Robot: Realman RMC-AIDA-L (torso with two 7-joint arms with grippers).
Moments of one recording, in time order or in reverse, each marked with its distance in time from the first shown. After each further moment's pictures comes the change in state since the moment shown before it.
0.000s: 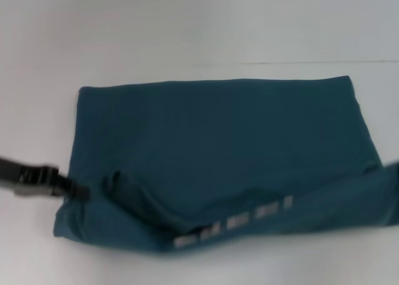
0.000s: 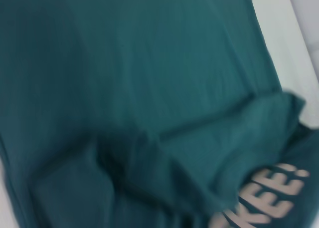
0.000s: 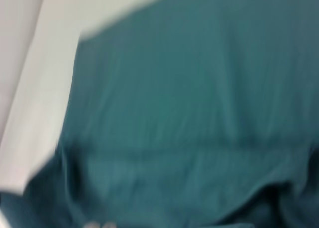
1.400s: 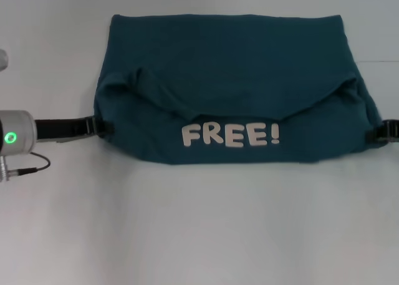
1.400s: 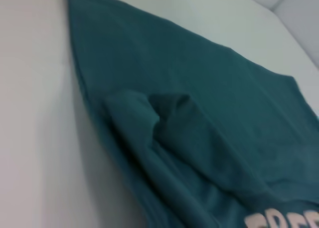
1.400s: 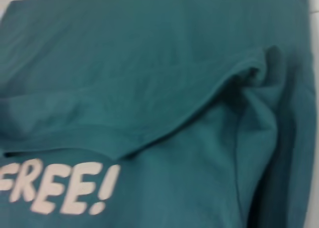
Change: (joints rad) left arm 0.033 -0.101 0.219 -0.160 -0.320 -0.760 0.104; right arm 0.096 0.104 -0.217 0.038 -0.036 0.539 0.025
